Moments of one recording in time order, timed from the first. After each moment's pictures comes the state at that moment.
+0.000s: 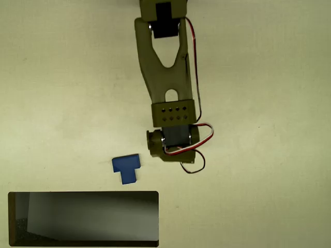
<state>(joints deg) -6.8 51.7 54.8 80.7 -78.2</state>
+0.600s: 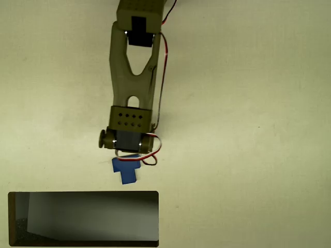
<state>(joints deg) 4.7 39.0 40.3 80.8 -88.3</state>
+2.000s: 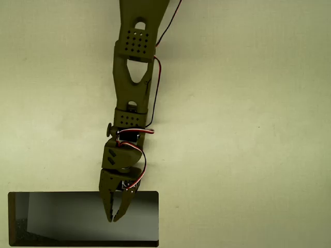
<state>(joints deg) 7.5 7.6 29.3 -16.6 -80.9</state>
